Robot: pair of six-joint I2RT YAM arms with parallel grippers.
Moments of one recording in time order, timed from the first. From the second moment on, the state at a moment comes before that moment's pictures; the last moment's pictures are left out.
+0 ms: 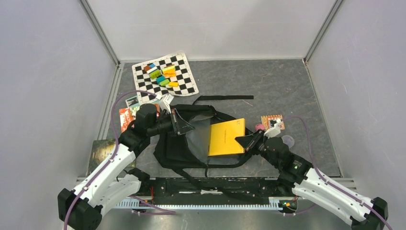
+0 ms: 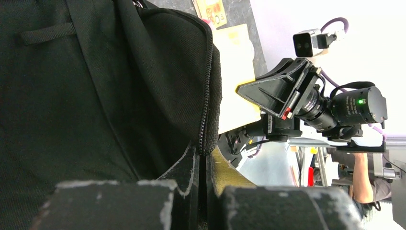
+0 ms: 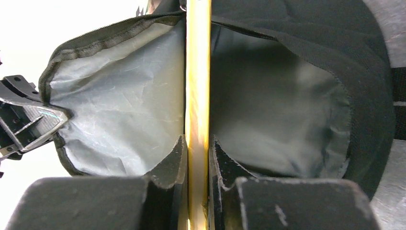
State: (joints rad) left arm -0.47 0.85 0.67 -0.24 0.53 -0.73; right arm 0.87 0.46 0.29 -0.19 0.26 1.14
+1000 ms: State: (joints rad) left arm -0.47 0.88 0.69 -0.23 0.53 -0.73; right arm 0.97 0.86 0.25 0.30 0.27 1.13
